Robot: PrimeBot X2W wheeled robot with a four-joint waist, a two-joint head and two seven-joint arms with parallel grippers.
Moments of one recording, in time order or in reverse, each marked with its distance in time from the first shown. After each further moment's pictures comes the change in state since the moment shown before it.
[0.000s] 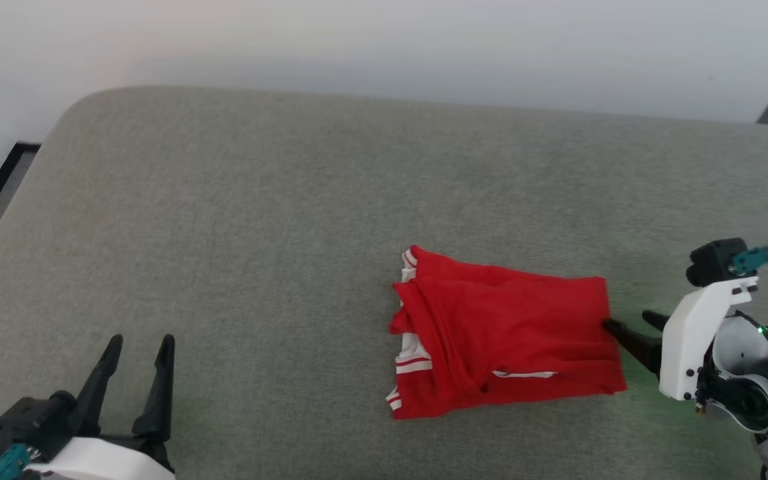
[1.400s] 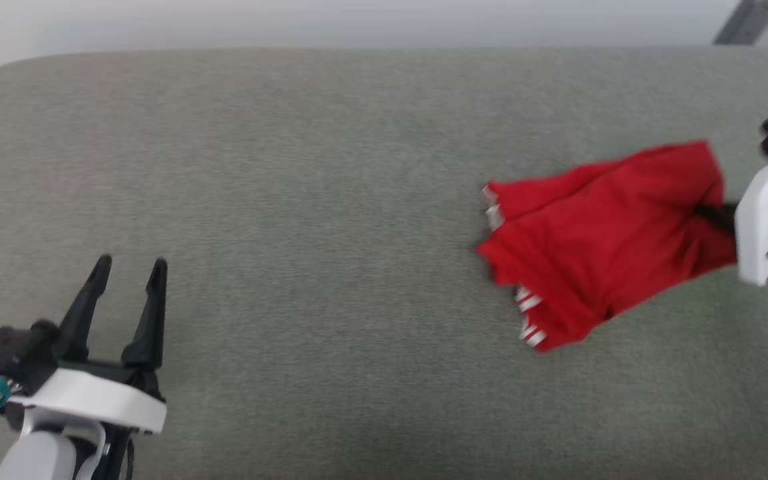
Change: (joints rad) left arm -0.170 0.063 -0.053 -0.003 -0.028 -0.003 -0.013; right arm -0.311 -0.152 0.044 0.030 -0.014 0.000 0.221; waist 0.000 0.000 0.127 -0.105
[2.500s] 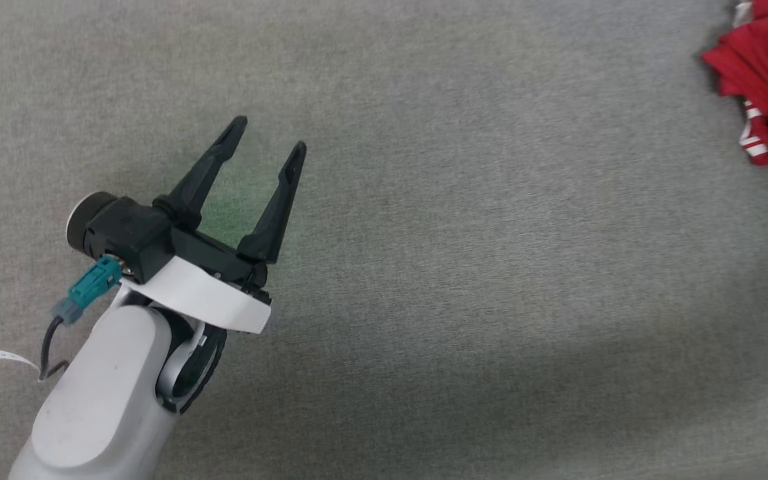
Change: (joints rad) left arm -0.366 -0.019 -0.300 -0.018 0.041 0.000 -0.001; right arm -0.342 -0.092 -0.197 0.415 -0.405 0.000 -0.394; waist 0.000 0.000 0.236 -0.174
